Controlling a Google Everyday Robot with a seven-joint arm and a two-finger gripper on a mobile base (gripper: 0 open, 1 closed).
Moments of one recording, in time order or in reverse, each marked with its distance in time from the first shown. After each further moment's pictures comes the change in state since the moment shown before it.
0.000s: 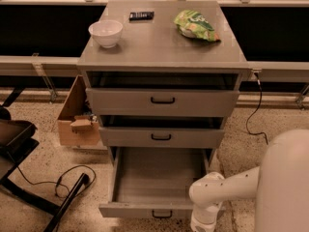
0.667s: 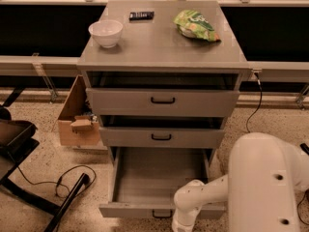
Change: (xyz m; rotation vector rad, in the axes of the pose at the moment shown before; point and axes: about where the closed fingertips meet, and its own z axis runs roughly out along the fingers) arm -0.089 -0.017 0.074 -0.023 -0.126 -0.152
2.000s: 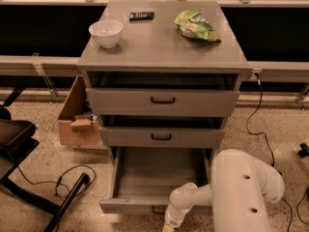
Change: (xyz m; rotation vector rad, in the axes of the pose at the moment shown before) arm -0.061 -0.092 0.087 0.083 -0.157 -0.118
